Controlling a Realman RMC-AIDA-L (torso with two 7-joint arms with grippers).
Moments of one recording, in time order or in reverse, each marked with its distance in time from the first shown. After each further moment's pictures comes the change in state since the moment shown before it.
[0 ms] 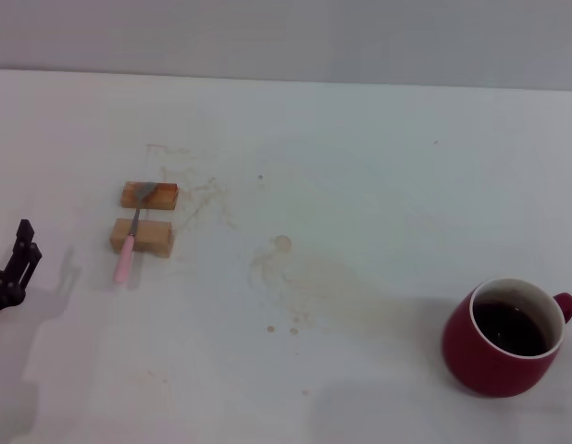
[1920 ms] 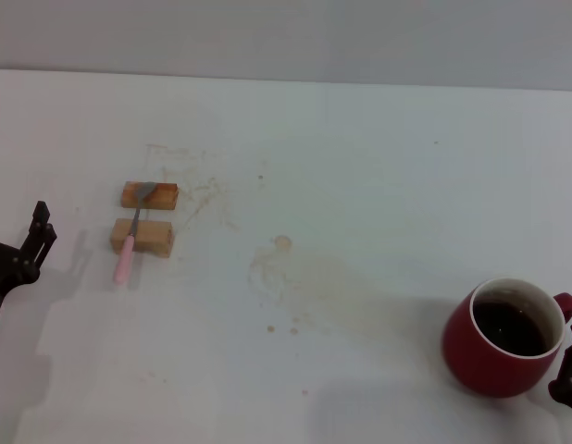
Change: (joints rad) left arm -0.069 0.002 -0.009 0.017 -0.007 -0.059 -0.002; right arm -0.045 0.001 -0.088 0.209 -0.088 0.200 -0.002
